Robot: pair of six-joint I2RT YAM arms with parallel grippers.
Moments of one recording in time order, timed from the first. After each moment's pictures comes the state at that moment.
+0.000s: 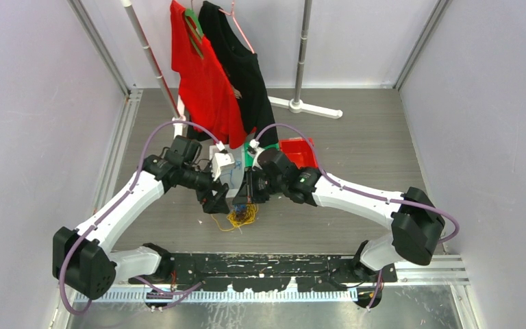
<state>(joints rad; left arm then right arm) -0.44 1.18 0.95 -0.82 0.73 0.48 0.96 1.45 1.01 -0.19 -0.29 0.87</state>
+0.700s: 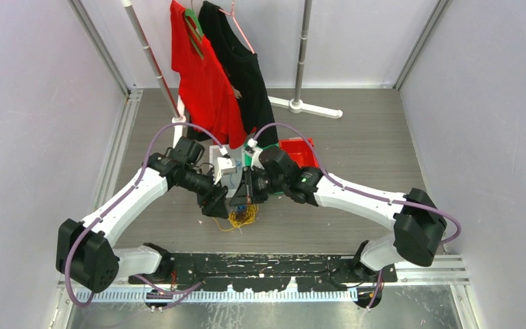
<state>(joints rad) -0.44 1.24 0.95 -0.89 0.81 0.54 0.95 1.44 1.02 -0.16 -0.38 0.87</state>
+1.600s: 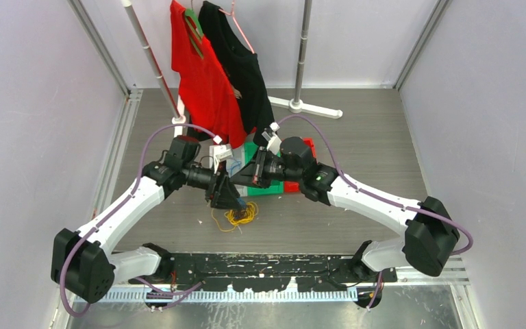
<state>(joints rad) -0.44 1.16 0.86 -0.52 1.06 0.10 0.84 1.33 0.93 0.12 -0.41 1.16</state>
